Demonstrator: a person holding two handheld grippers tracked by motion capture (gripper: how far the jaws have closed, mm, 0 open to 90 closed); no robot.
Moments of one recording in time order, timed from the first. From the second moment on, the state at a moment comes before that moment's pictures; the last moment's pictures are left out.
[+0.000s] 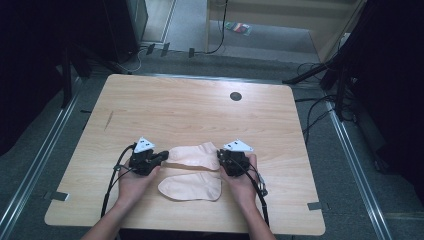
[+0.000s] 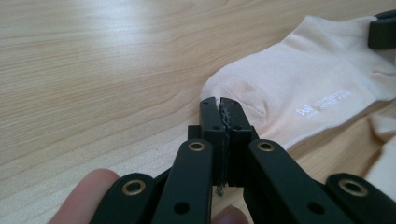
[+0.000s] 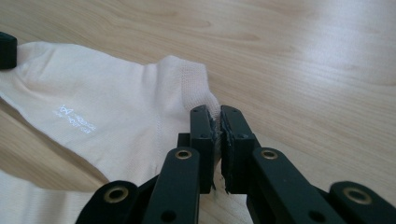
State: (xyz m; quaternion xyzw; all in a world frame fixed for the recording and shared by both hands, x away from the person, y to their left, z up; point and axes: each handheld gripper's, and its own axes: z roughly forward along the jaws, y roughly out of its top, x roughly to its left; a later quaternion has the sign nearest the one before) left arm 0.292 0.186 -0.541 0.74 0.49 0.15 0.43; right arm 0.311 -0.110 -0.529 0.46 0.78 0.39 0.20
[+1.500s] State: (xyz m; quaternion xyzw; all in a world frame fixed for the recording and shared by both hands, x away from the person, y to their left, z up) left arm 0.195 0.197 -0.521 0.75 0.46 0.13 0.45; right arm 0.232 -0.114 -0.504 0.41 0.80 0.40 0.18
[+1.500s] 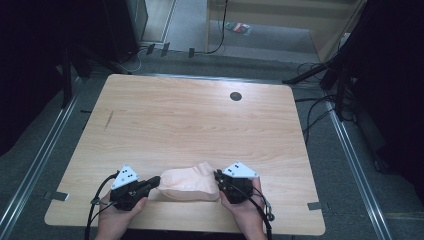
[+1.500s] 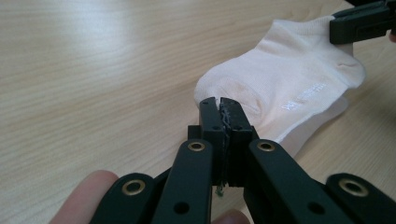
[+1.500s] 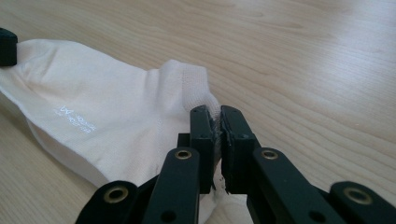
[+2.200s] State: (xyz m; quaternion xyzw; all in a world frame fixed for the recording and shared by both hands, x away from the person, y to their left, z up) left arm 0.196 0.190 -0.535 0.76 0.46 0.15 0.44; right arm 0.228 -0.119 -0.525 0.42 0.80 0.40 0.15
